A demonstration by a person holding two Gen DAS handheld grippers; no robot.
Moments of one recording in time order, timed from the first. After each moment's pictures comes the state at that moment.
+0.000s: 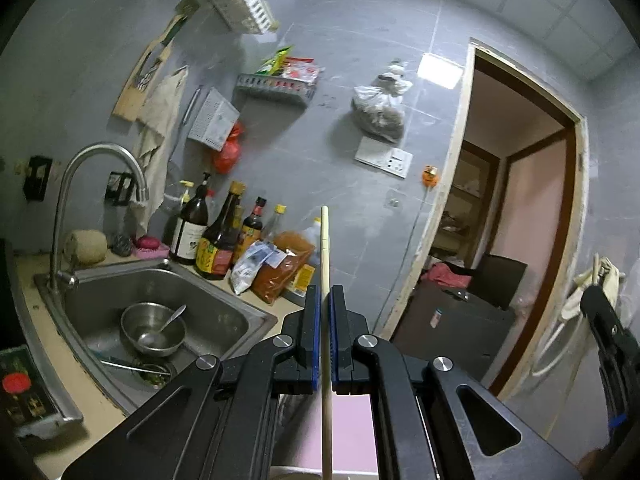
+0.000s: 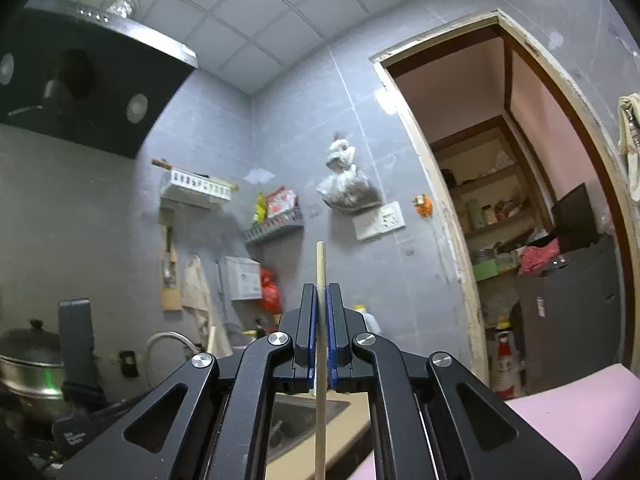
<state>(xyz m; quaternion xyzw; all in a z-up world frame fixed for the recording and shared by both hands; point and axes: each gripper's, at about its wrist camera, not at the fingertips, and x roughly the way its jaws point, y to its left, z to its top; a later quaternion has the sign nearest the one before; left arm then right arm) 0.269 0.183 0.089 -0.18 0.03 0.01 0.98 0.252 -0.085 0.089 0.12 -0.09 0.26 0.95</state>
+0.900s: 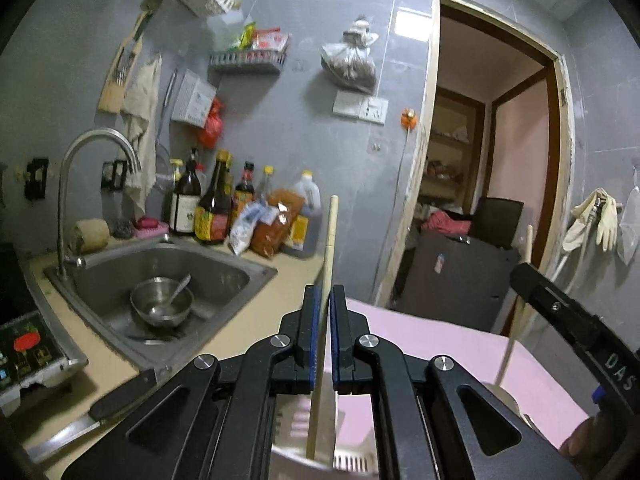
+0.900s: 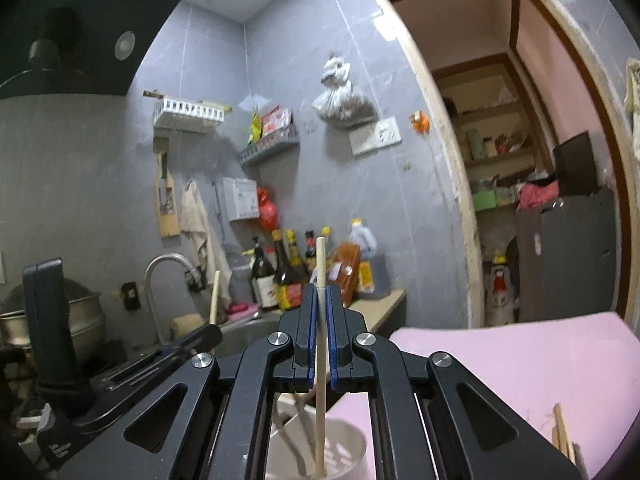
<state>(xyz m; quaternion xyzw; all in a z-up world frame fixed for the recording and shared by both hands) 0.245 0.134 0.048 -0.11 0.10 -0.01 0.99 0.258 -0.080 0.052 0.08 0.06 0.29 0.95</state>
